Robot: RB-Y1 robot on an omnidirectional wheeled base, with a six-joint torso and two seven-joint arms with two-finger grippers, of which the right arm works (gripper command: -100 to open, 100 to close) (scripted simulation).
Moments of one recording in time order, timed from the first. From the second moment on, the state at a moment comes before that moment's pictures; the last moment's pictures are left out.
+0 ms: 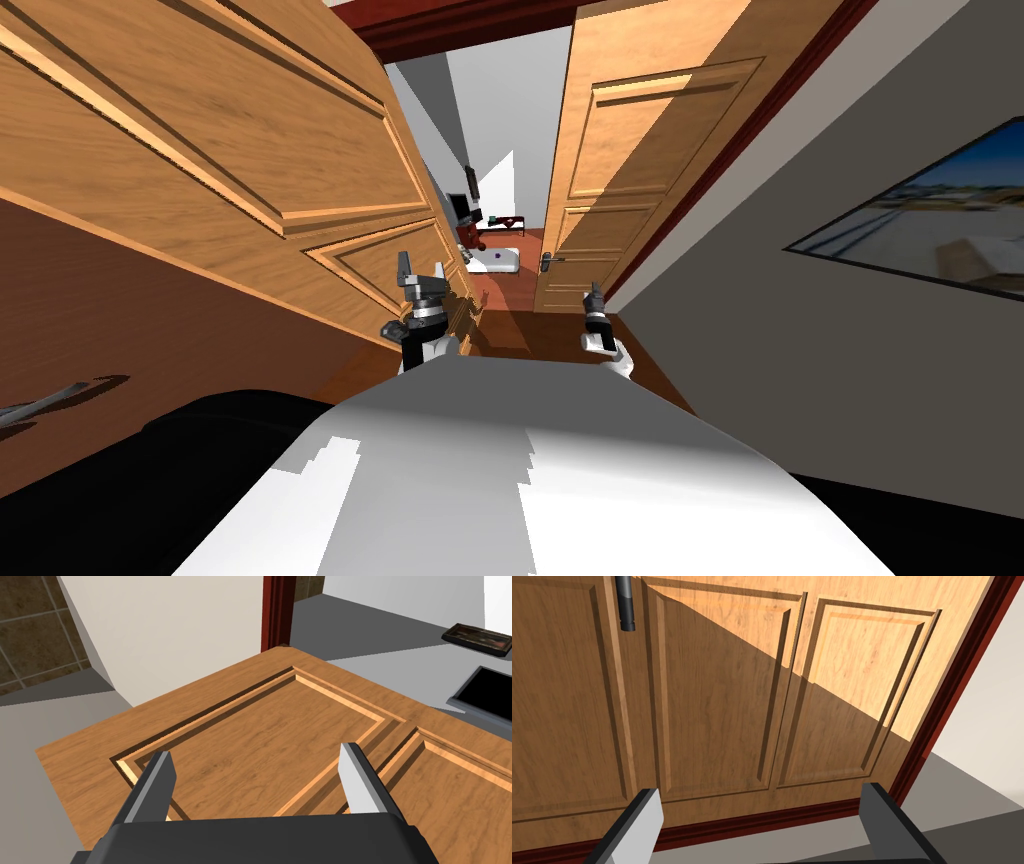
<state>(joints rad) 0.06 -0.18 -0.16 -1.43 -0.07 -0.47 -0.02</state>
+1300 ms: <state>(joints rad) -0.11 -0.26 -0.20 -1.09 -0.11 -0.49 -0.05</state>
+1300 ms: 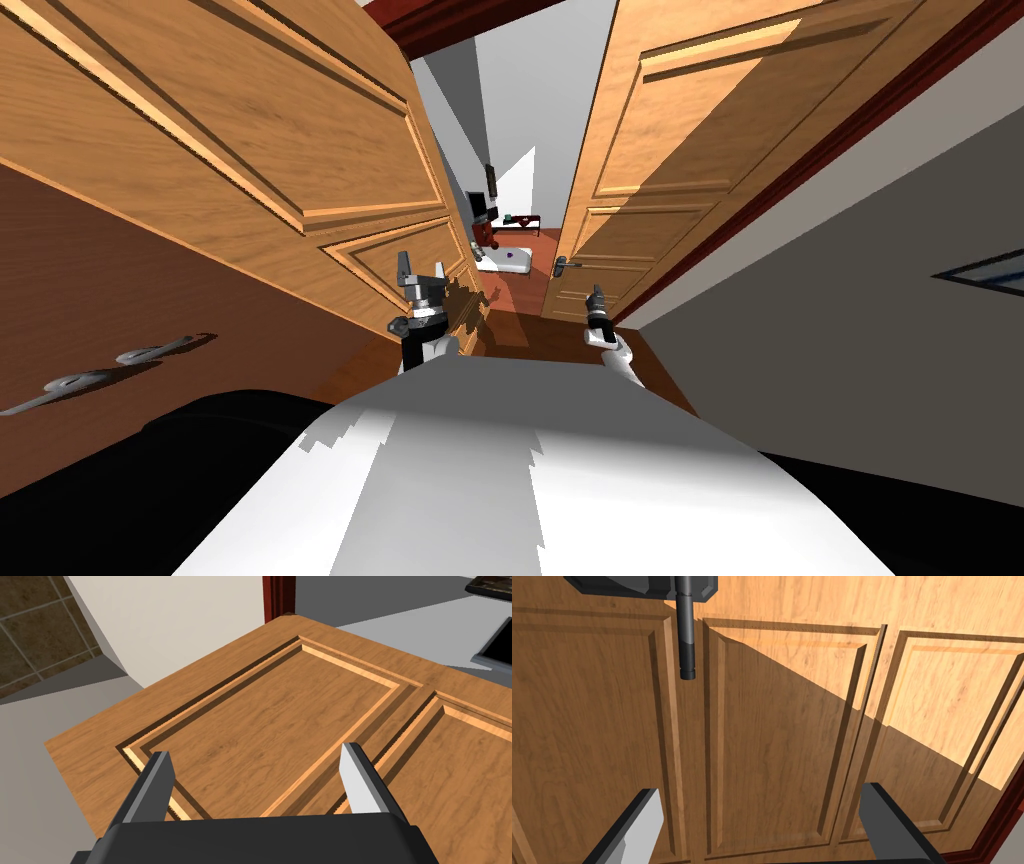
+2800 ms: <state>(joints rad) -0.32 -0.35 -0.25 -0.69 -0.16 -0.53 -0.09</state>
